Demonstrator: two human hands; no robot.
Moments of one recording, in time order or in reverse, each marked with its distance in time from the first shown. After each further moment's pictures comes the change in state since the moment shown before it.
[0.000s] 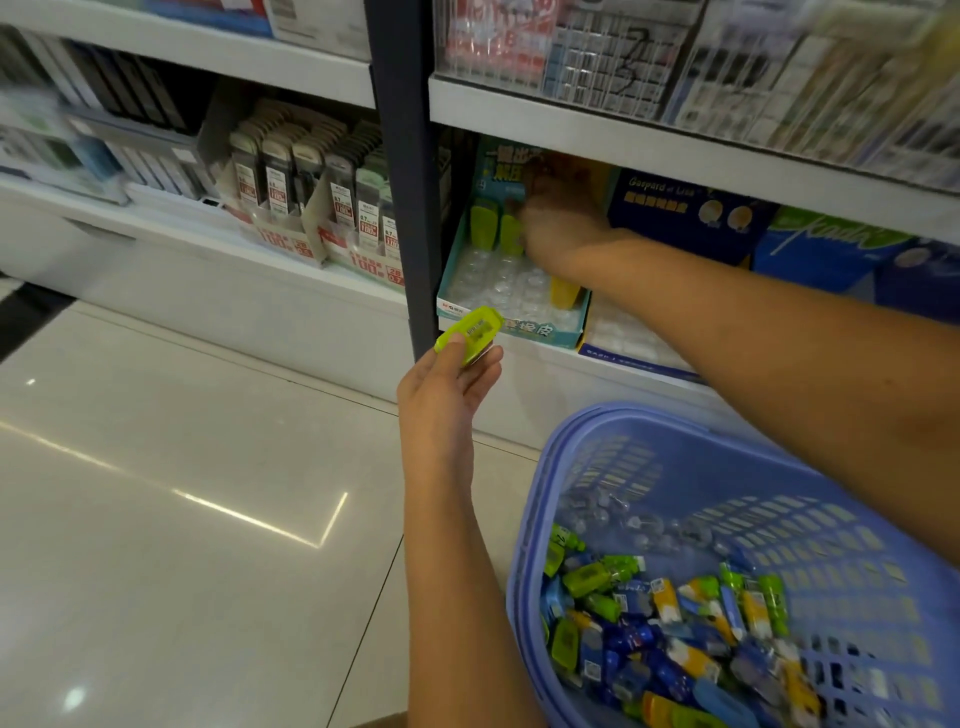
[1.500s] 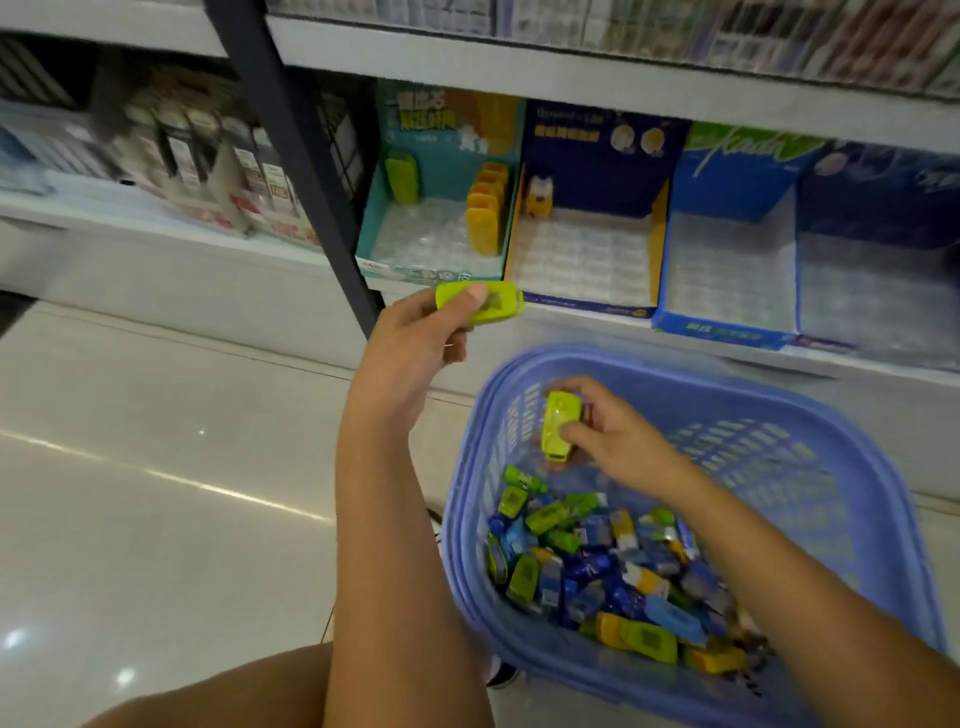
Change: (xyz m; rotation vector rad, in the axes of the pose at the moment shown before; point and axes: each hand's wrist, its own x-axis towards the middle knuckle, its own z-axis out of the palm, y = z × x) left_hand -0.029 -0.004 0.038 0.487 -0.301 -0.027; right_hand -0.255 0.125 0.081 1.184 -0.368 0.134
